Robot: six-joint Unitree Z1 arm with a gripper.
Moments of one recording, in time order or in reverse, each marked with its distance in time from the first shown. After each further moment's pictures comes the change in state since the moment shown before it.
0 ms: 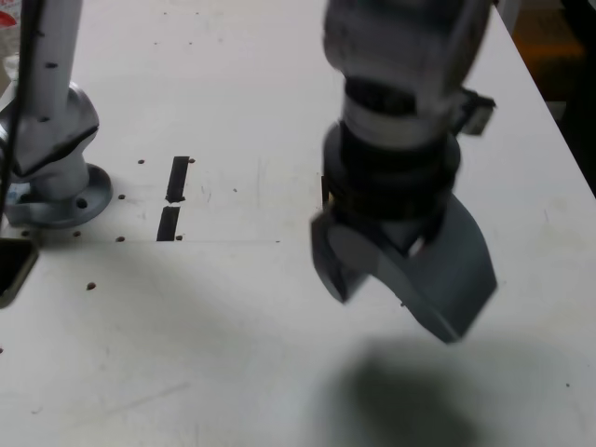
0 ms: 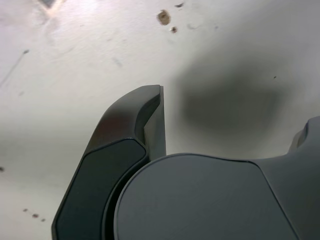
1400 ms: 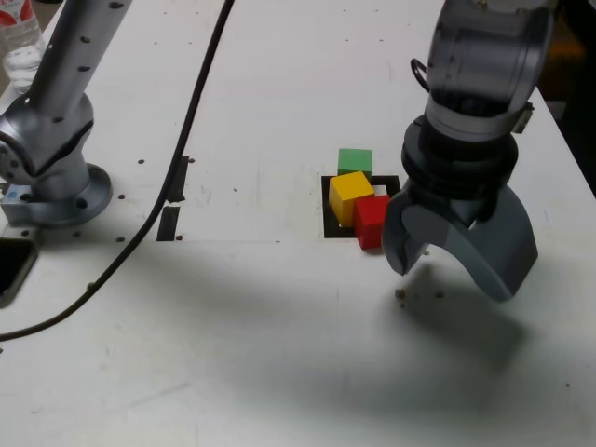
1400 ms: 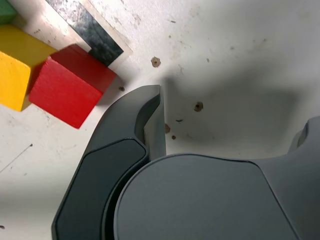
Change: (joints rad) arm 0.240 0.097 0.018 -0.119 -0.018 0.198
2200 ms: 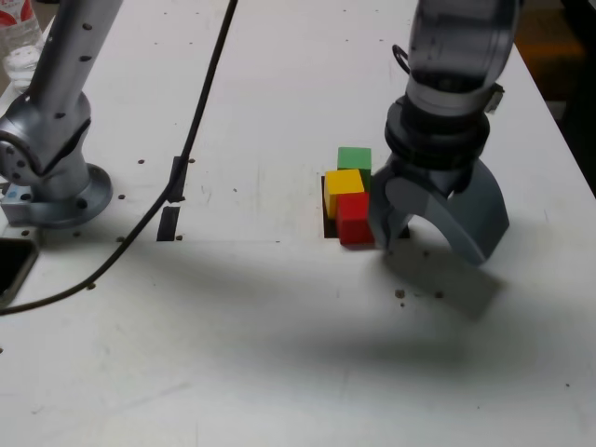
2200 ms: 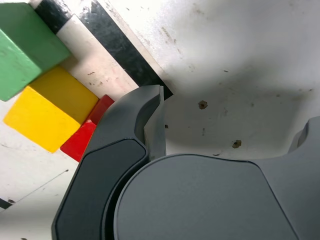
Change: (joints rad) arm 0.107 -0.059 0.155 -0.072 -0.005 0.075
